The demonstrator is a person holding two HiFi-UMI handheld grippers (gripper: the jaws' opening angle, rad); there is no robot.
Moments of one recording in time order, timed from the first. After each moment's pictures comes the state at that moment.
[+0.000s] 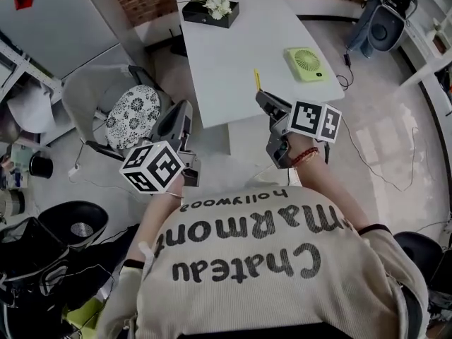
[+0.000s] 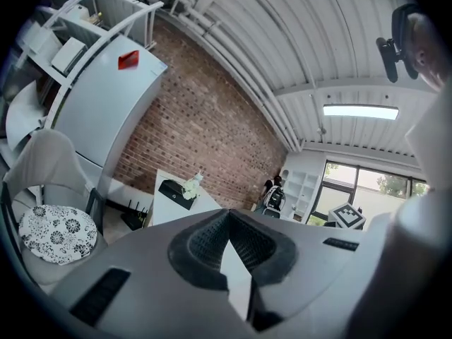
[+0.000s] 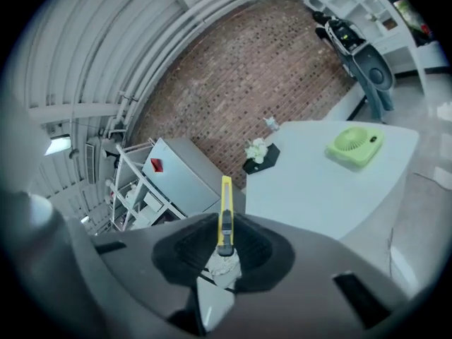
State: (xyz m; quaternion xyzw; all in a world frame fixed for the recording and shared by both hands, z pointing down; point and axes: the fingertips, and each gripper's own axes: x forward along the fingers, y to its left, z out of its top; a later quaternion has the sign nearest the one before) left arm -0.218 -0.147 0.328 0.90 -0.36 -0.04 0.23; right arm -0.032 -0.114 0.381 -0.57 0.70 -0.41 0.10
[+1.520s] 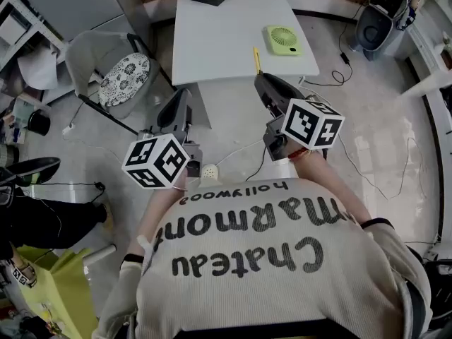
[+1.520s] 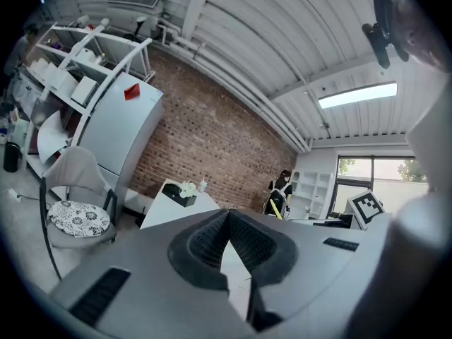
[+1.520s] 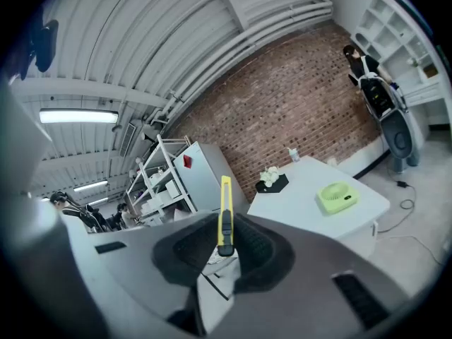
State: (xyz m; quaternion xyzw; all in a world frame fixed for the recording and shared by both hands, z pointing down) left arm -0.138 0.045 0.309 0.87 -0.44 -0.06 0.19; right arm 0.039 0.050 0.325 -0.55 0.79 -0.25 0.06
